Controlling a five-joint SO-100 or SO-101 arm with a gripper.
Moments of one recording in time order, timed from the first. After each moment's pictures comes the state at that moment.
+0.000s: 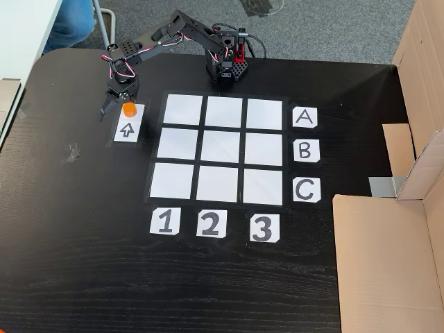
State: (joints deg) arm 55.5 46.0 53.2 83.4 61.6
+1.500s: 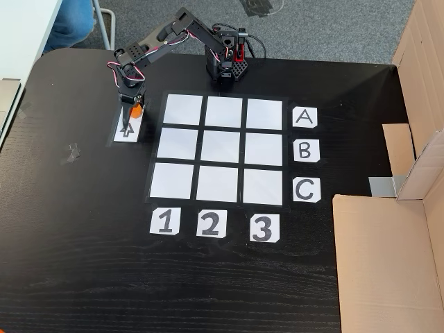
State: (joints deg) arm 50.2 52.0 64.8 82.8 45.2
